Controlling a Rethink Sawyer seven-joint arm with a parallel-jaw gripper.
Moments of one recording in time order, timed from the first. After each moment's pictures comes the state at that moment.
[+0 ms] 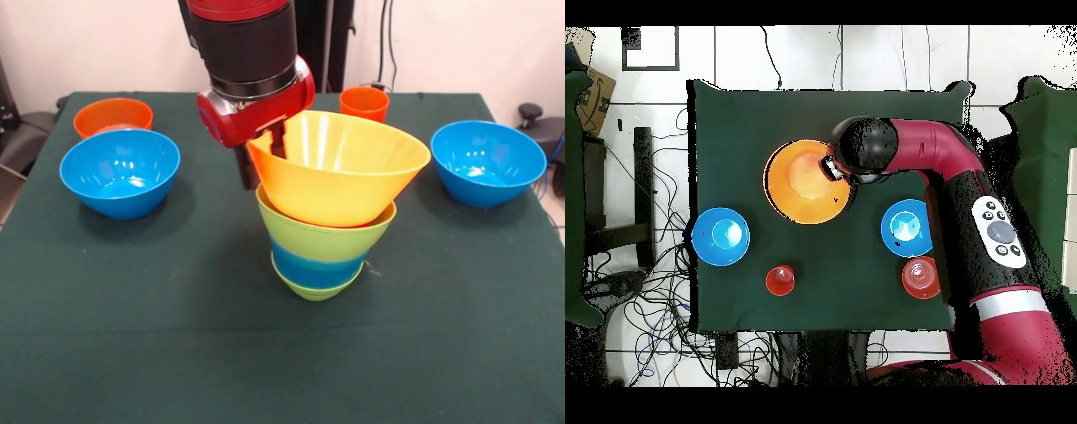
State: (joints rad) arm -0.62 -0.59 0.55 1.40 -0.41 0.97 1.14
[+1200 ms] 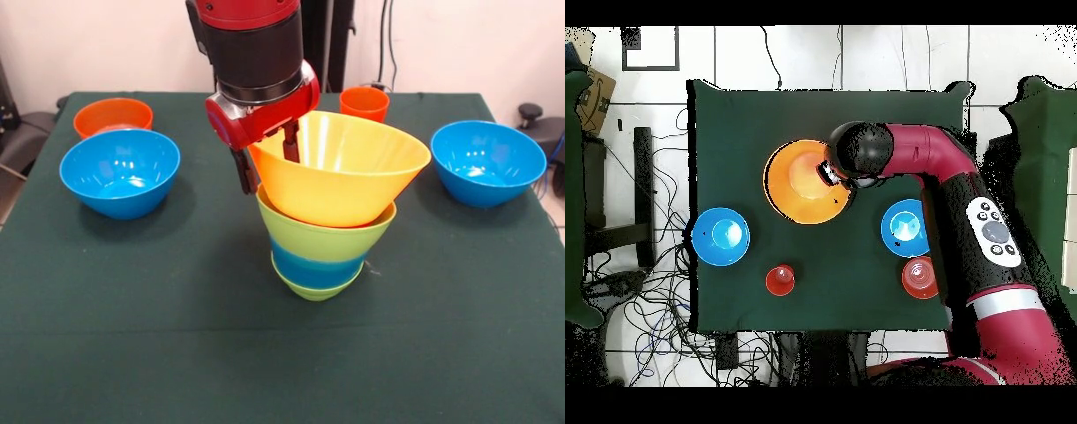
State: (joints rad) arm -0.62 -0.58 0.55 1.42 -0.42 0.97 1.14
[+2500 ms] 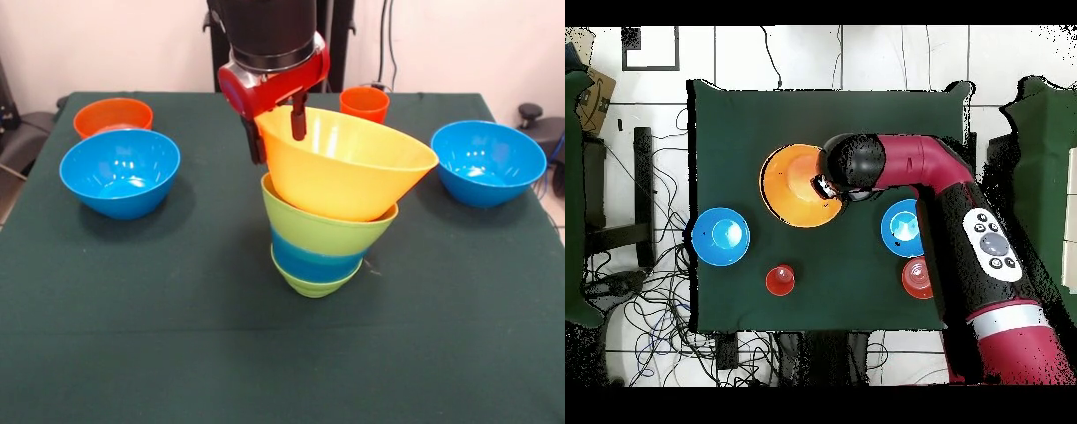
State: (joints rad) arm -0.62 -0.66 0.55 1.52 -0.42 0.97 1.14
